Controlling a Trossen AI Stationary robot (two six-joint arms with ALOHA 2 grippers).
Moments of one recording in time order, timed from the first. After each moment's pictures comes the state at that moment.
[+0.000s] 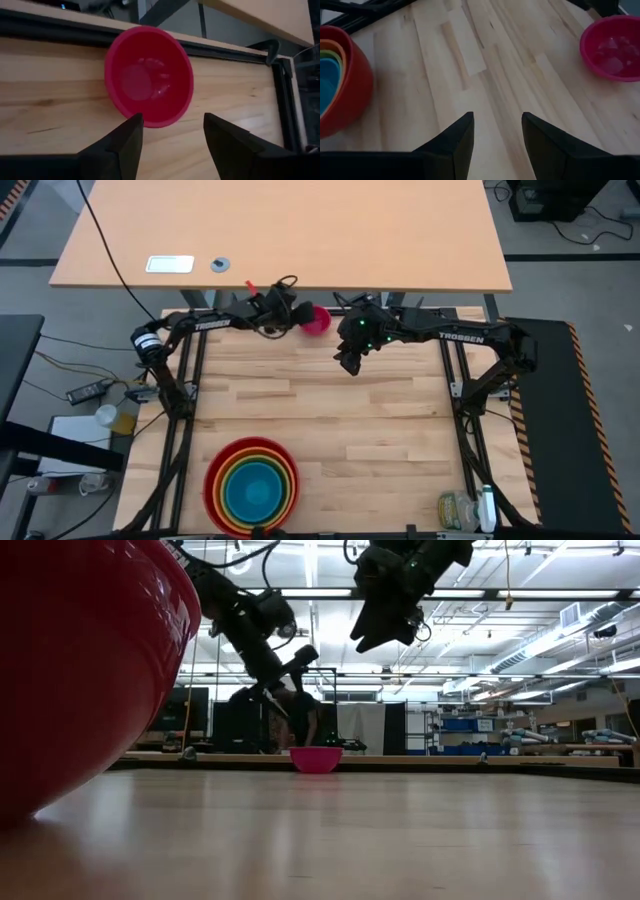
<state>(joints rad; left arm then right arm) 0.59 1.72 1.21 -0.24 -0.04 -1.00 -0.31 1.57 1.36 -0.63 -0.18 0.18</state>
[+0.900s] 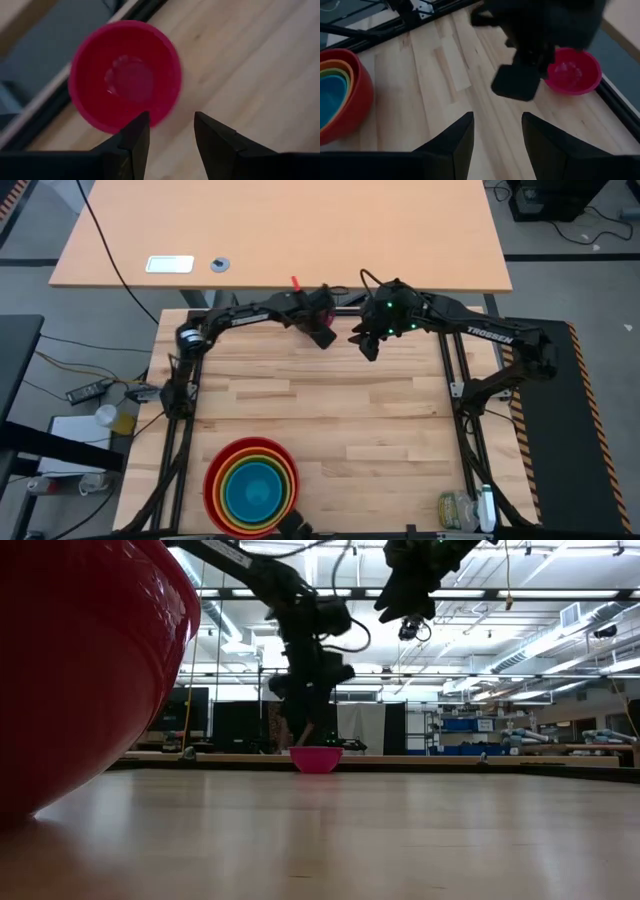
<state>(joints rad) 0.47 2.07 1.80 -0.83 -0.21 -0.23 -0.39 1.40 1.36 -0.69 -0.18 0.11</state>
